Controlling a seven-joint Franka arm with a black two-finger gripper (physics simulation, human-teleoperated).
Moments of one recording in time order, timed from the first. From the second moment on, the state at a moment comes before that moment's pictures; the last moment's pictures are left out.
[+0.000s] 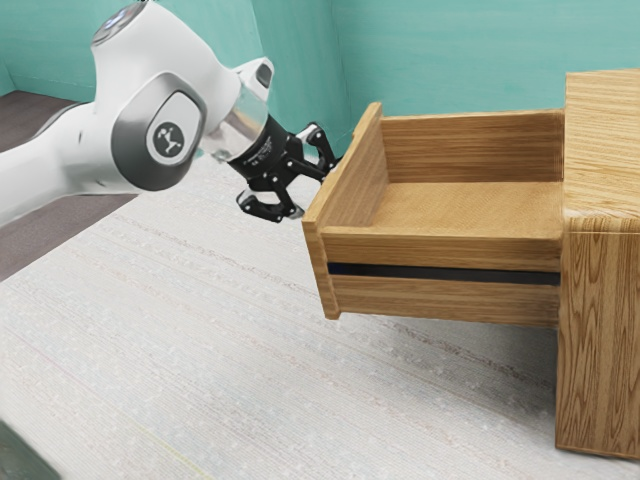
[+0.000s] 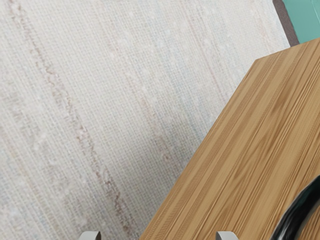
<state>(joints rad) 0.27 -0.02 -0.22 -1.70 -0.21 2.17 -0.96</state>
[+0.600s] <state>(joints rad) 0.31 -0.09 -0.23 -1.75 -0.26 2.19 -0.90</state>
